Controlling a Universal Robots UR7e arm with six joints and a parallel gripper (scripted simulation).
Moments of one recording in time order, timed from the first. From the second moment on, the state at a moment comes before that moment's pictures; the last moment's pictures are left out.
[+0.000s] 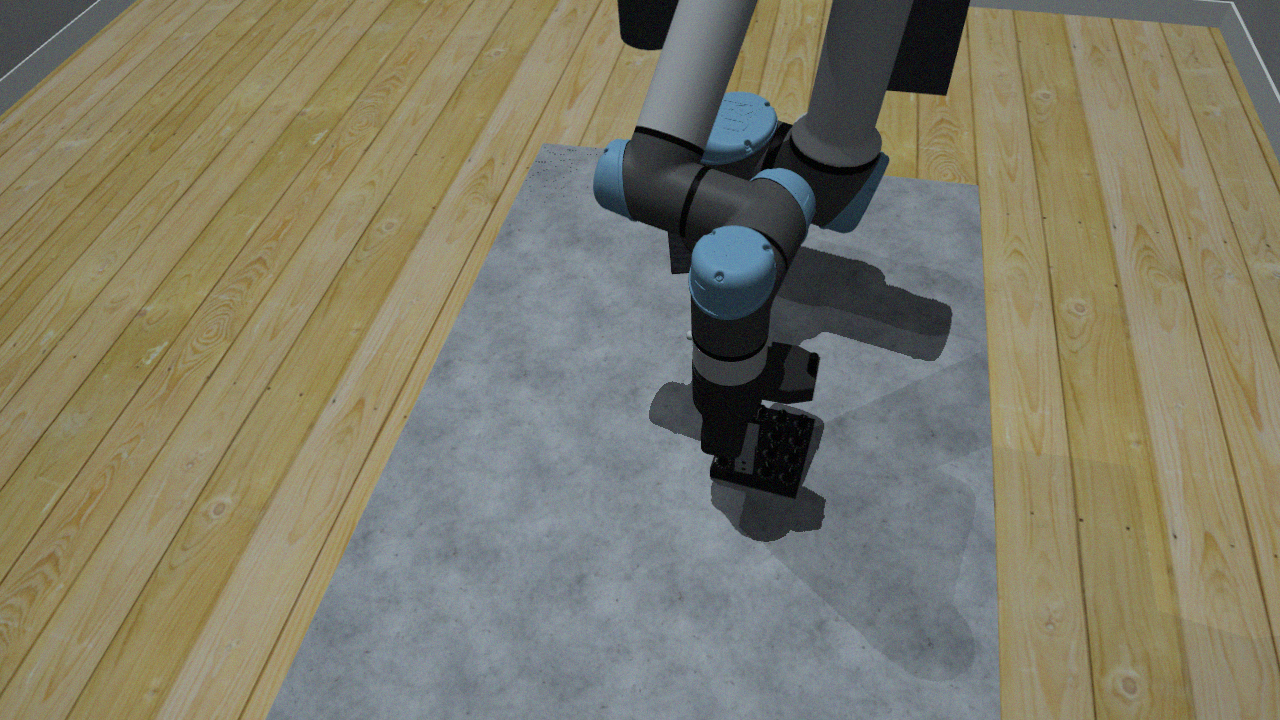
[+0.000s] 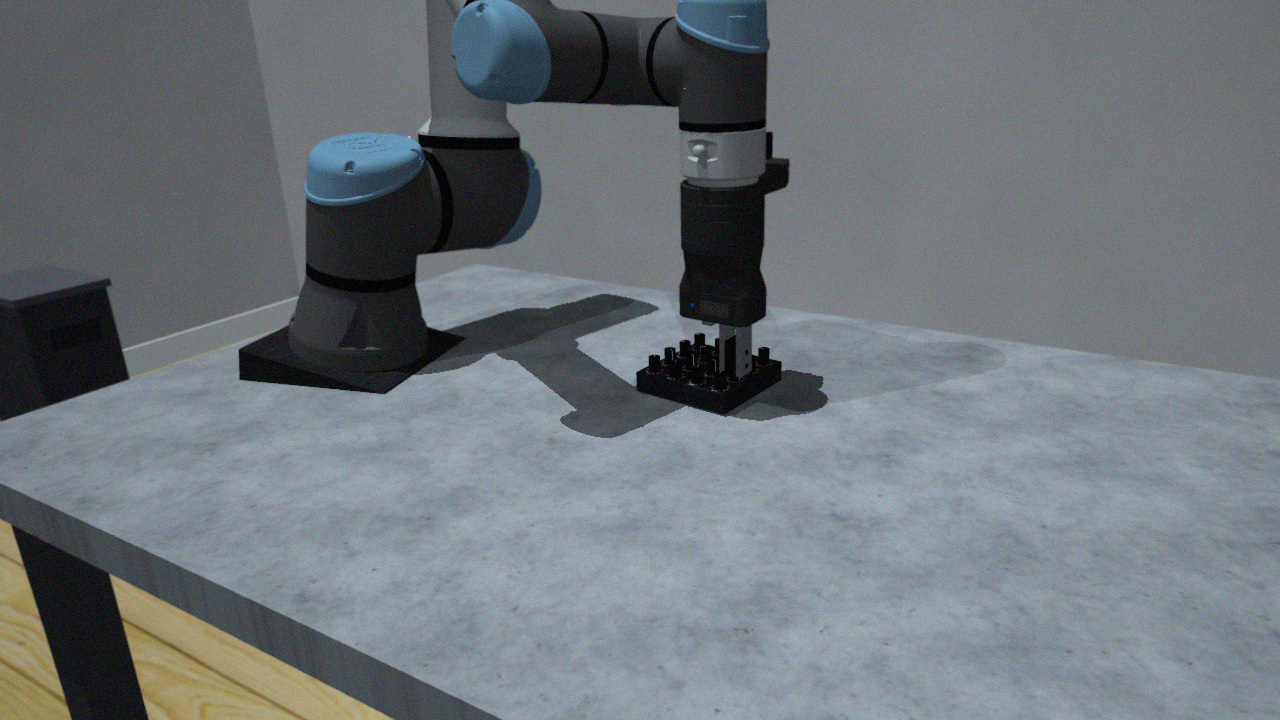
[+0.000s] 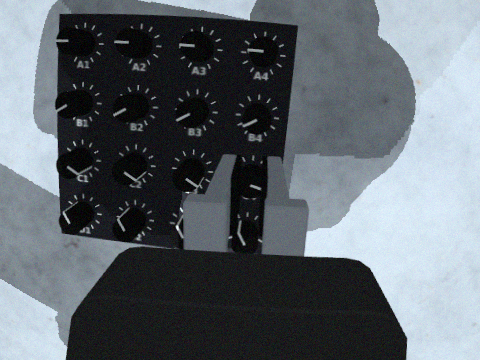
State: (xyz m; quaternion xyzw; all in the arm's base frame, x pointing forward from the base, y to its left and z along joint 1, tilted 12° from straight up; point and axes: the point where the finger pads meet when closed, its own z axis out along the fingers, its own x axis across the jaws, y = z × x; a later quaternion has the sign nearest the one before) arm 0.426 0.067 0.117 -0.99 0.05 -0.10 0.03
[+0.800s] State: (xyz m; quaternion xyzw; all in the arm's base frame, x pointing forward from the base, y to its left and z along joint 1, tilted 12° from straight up) arm 0.426 0.067 0.117 -0.98 0.19 -0.09 0.04
